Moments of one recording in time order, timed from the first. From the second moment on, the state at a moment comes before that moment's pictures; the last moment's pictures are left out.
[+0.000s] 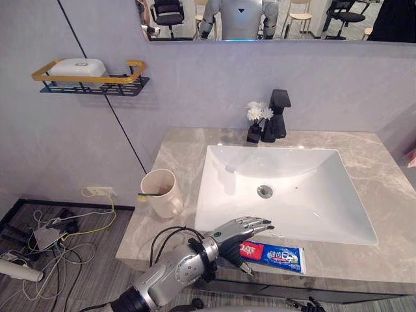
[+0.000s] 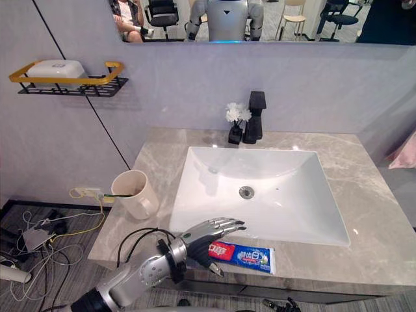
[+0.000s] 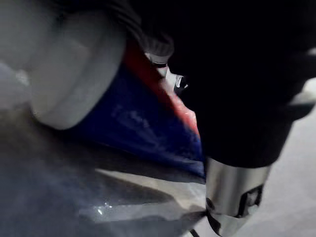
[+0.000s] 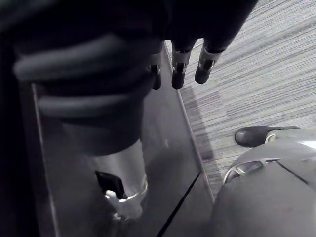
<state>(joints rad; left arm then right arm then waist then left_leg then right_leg) -0.06 0.39 -0.73 -0.08 0.58 -0.23 -0.12 0.18 -0.09 -0.35 0.99 0.09 -0.08 -0.04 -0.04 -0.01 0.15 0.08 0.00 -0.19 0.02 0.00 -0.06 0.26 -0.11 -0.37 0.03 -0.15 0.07</state>
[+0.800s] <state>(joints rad) -0.06 0.38 -0.65 -0.07 0.61 -0.22 -0.10 0.17 -0.09 -0.34 0.99 0.07 -0.07 -0.04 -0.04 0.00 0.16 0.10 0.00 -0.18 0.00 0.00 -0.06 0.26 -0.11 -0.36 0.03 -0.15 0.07</state>
